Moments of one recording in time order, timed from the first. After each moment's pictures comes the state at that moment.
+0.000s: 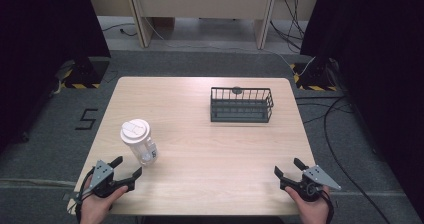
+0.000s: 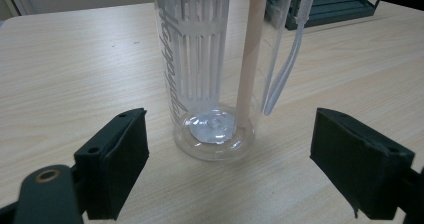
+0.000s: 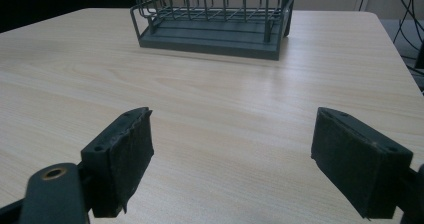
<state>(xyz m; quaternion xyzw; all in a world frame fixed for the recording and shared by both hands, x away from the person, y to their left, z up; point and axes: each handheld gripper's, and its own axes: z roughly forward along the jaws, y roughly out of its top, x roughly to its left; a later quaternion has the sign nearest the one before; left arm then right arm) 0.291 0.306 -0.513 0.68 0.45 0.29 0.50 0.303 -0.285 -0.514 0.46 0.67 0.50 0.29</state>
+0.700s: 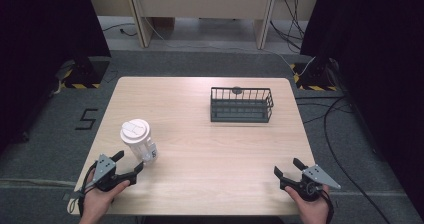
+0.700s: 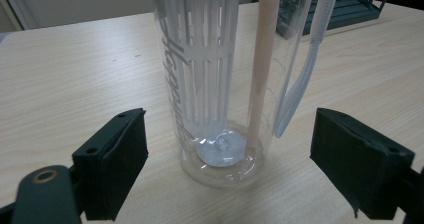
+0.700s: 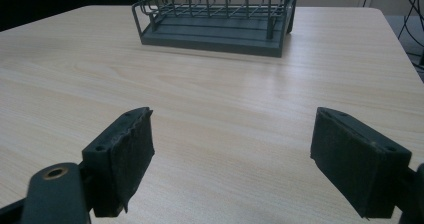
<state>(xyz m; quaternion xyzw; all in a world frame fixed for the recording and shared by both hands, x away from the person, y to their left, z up) 0.309 0.302 -0.510 0.69 0.43 0.30 0.49 0.304 -0.285 -0.514 0.46 0.68 0.50 0.28</state>
